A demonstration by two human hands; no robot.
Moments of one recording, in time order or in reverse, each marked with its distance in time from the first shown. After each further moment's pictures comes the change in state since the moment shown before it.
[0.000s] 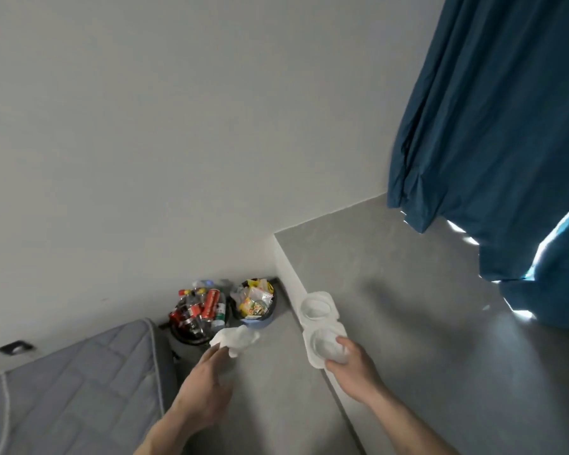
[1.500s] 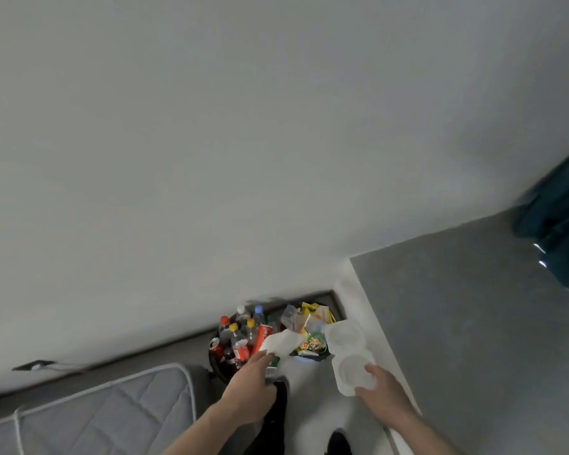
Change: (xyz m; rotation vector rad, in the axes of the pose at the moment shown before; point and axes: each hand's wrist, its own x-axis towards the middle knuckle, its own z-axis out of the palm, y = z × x) left_hand 0.384 -0.138 -0.153 -0.062 -0.292 -0.180; right_hand 0.359 -0.178 0.167 -0.220 -0.303 0.301
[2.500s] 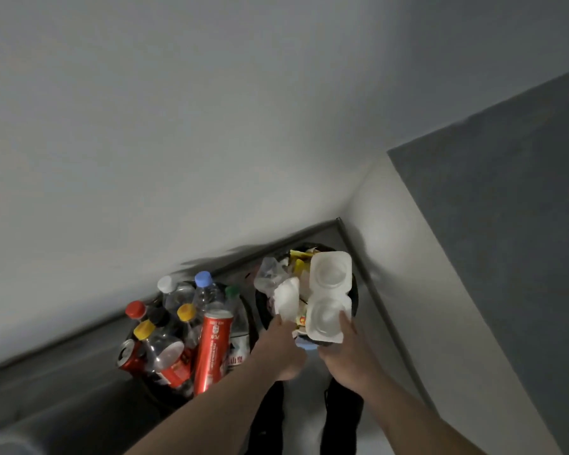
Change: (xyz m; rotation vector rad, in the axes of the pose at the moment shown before) left_hand 0.439 -0.104 0.228 0.047 -0.298 -0.177; right_hand 0.428 0.105 0.232 0.067 -0.058 -0.009
